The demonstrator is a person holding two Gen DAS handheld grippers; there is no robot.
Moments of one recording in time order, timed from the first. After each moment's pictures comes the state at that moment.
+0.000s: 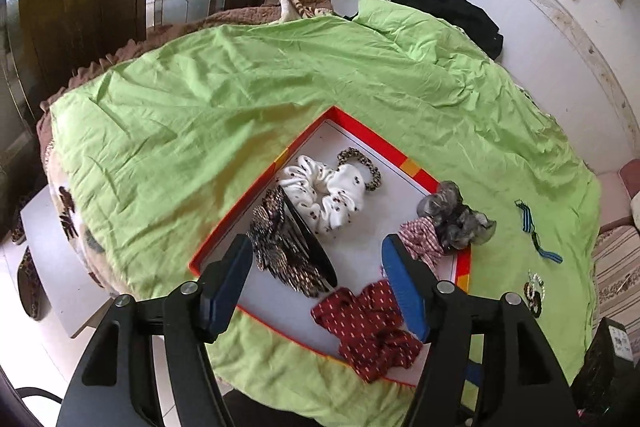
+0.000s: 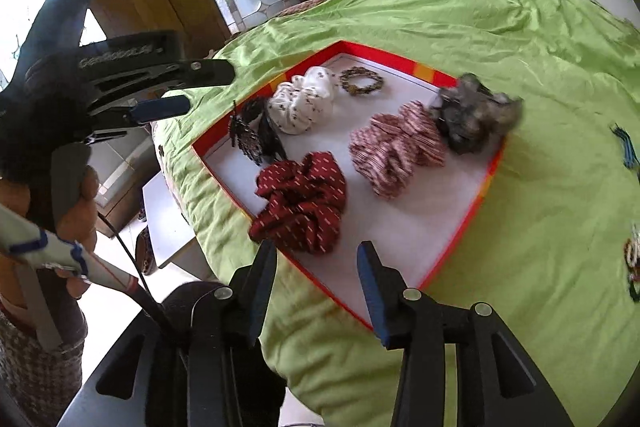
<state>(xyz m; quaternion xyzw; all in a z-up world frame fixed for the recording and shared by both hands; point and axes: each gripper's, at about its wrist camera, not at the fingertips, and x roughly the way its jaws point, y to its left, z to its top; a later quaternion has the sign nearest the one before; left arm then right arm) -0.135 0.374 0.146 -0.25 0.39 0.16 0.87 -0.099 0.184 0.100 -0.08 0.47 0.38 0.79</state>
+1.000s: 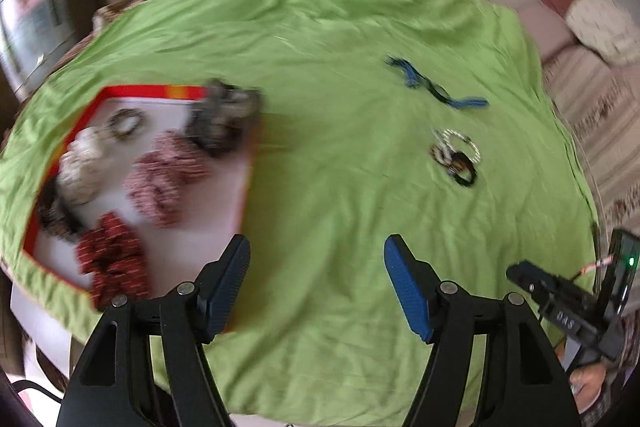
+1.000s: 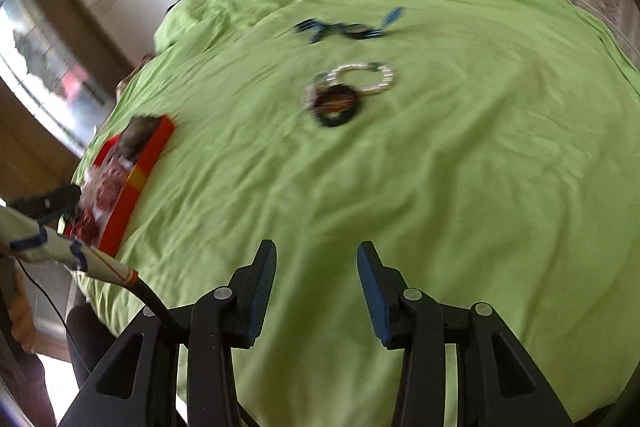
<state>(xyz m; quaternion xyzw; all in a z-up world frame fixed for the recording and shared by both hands) -0.079 0.119 0.132 -0.07 0.48 -0.02 0.87 -0.092 -0.161 0.068 0.13 0.48 0.12 0.86</state>
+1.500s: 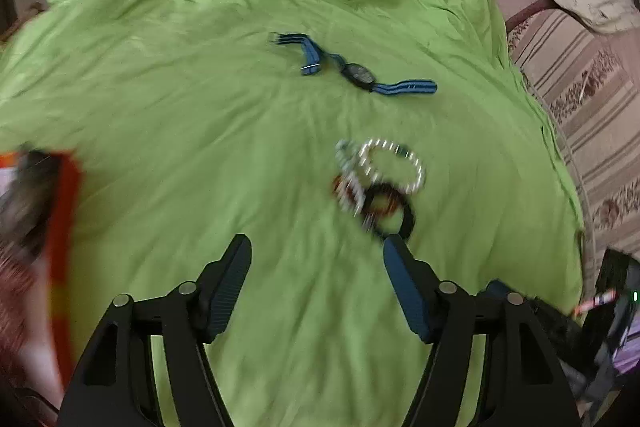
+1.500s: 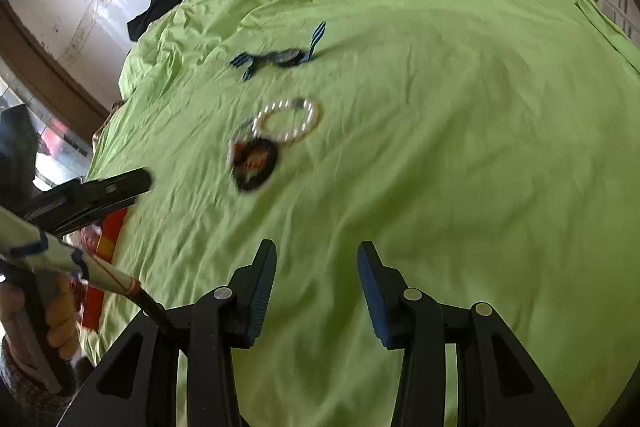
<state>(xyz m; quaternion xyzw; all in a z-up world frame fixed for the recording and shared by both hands) 0.064 0.002 0.078 -0.08 0.52 -0.13 0.84 -0.035 -0.220 0.050 0.19 0.47 0.08 0.86</state>
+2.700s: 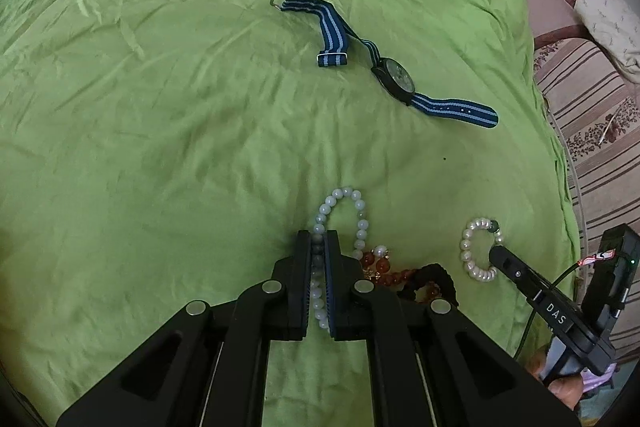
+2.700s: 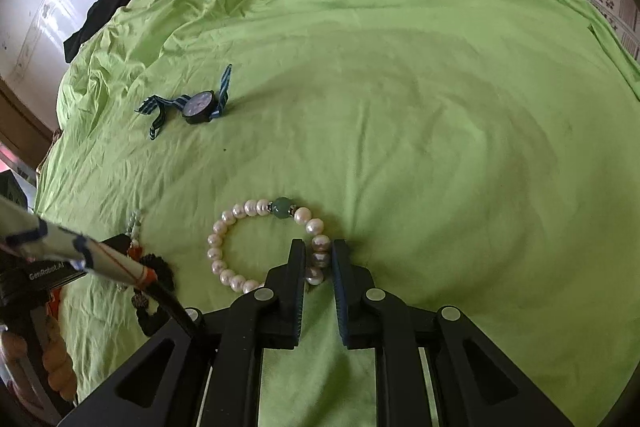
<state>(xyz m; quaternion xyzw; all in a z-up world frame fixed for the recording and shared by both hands) 0.144 0.011 0.010 -0.13 0.55 -0.15 0.81 0.076 -0.251 0.025 0.16 0.49 0.00 0.86</state>
